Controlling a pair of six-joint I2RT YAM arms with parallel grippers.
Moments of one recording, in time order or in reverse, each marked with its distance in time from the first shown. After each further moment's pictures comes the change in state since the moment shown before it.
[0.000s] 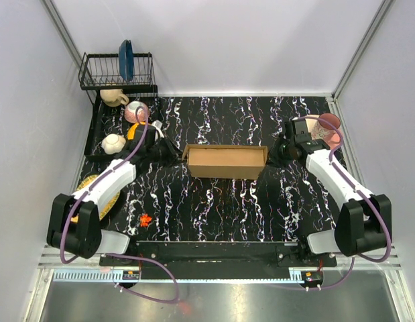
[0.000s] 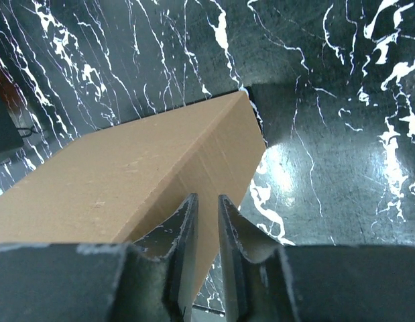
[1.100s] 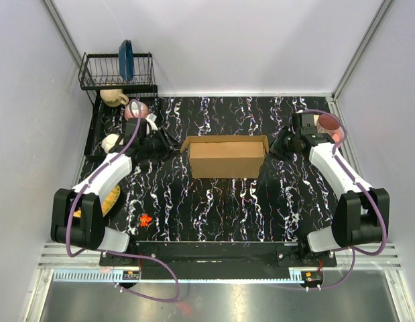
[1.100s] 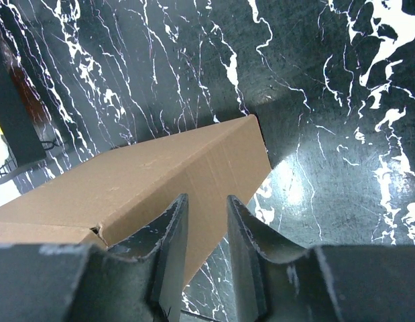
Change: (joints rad) left arm 0.111 0.069 0.063 0.020 0.128 0.038; right arm -0.091 0.071 0.074 0.029 -0.064 -0.055
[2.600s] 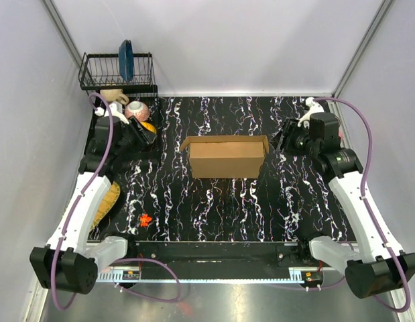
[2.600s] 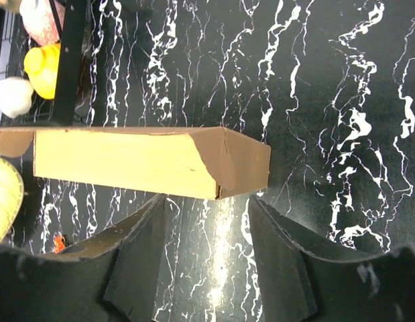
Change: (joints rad) left arm 0.073 -0.325 0.106 -0.248 -0.420 0.223; right arm 0.076 -0.381 0.066 -0.076 0.084 -0.288
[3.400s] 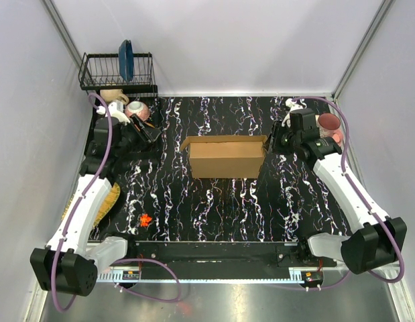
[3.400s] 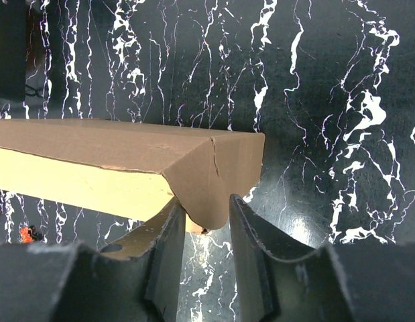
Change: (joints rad) left arm 0.000 -0.039 -0.055 0.121 0.087 -0.035; right arm 0.064 0.188 -0.002 0.025 0.031 -0.036
